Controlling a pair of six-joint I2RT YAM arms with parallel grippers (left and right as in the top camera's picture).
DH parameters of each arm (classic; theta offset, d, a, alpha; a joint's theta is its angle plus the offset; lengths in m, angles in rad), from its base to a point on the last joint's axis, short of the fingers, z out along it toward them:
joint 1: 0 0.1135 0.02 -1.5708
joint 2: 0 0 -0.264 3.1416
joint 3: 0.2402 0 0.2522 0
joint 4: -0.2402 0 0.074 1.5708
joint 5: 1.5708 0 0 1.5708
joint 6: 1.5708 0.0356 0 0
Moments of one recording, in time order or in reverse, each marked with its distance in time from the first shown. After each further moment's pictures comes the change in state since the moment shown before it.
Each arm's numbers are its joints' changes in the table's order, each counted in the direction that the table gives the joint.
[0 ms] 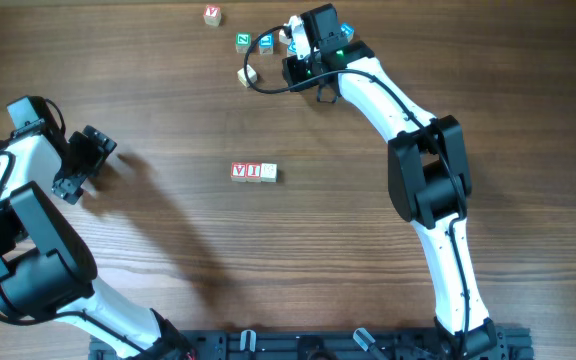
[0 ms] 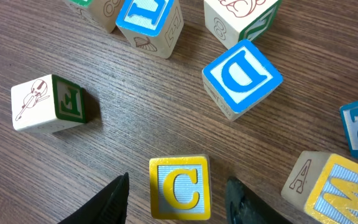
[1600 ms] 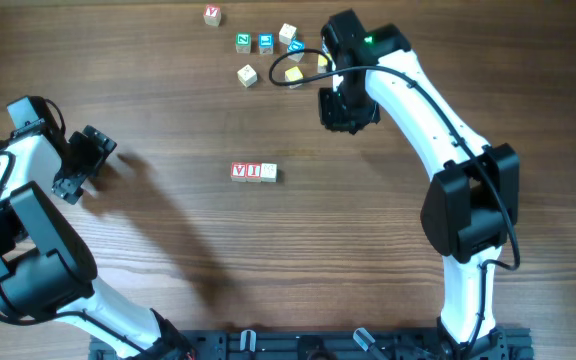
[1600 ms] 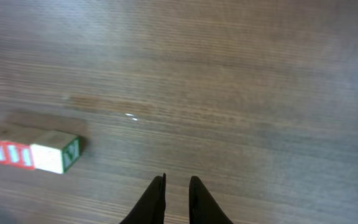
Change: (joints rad) left arm 0.000 0.000 0.000 0.000 0.000 0.000; right arm 0.000 -0.320 -0.151 -0.725 0.048 0.307
